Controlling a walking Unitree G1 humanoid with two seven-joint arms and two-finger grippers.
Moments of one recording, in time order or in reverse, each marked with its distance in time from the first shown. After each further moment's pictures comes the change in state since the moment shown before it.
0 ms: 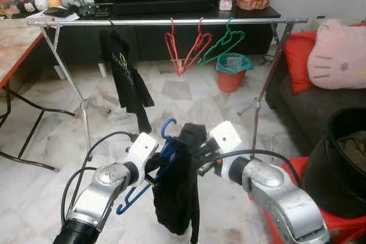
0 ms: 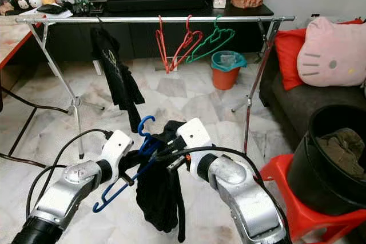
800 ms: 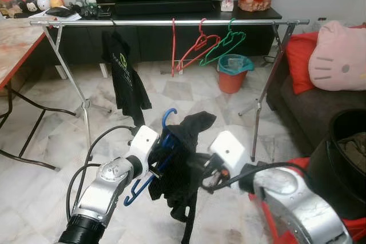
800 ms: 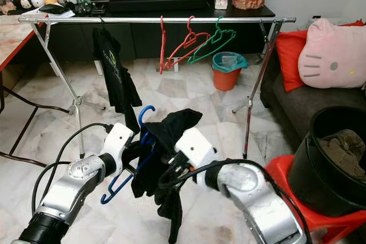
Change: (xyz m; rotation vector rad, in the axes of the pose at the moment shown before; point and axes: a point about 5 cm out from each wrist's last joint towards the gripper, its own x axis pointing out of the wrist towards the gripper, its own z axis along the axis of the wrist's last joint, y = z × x) left arm 0.004 0.004 0.009 -0.025 -0.071 0.039; right arm -0.023 -0.012 -0.009 -0.163 0.083 0.058
